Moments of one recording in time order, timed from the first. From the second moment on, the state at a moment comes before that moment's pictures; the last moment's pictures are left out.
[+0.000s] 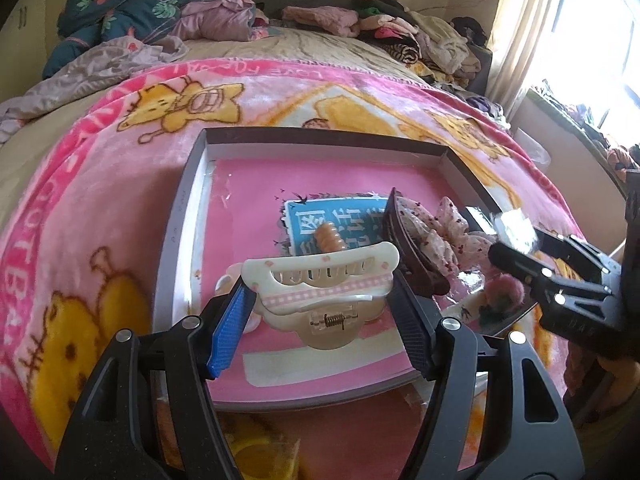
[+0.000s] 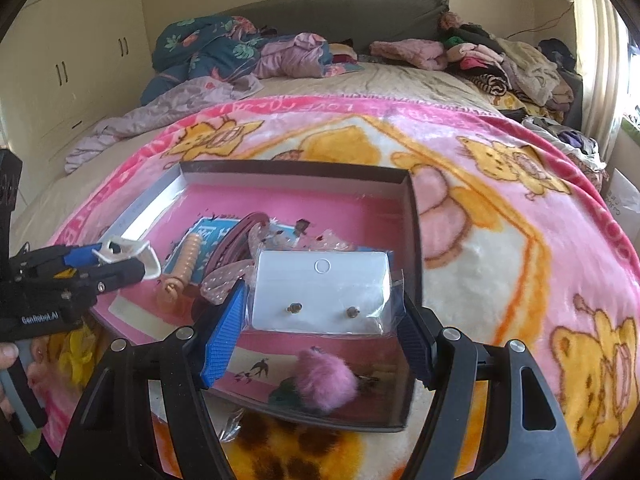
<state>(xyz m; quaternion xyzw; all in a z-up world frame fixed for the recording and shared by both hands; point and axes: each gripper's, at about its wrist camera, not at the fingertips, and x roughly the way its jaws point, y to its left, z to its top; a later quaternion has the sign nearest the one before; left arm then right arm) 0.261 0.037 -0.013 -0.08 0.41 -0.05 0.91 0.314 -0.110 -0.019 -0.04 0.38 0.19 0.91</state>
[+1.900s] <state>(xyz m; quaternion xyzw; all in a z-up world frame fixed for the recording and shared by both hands) 0.199 0.039 0.027 -0.07 0.38 -0.02 0.92 0.217 -0.138 0.011 -0.03 0.36 0.20 0.91</state>
